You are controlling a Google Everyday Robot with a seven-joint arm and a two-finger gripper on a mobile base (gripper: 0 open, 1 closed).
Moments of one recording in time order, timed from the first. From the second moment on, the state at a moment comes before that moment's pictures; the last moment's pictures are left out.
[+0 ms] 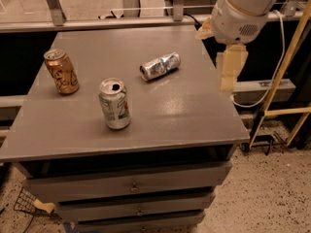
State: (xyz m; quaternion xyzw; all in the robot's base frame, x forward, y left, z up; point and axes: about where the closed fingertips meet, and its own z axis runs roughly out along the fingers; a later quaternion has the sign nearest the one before) arm 0.540 -0.131 0.954 -0.76 0.64 -0.02 0.14
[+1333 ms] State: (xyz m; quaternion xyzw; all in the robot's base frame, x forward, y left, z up) arm 0.634 -0.024 0.910 -0.86 0.51 -0.03 0.10
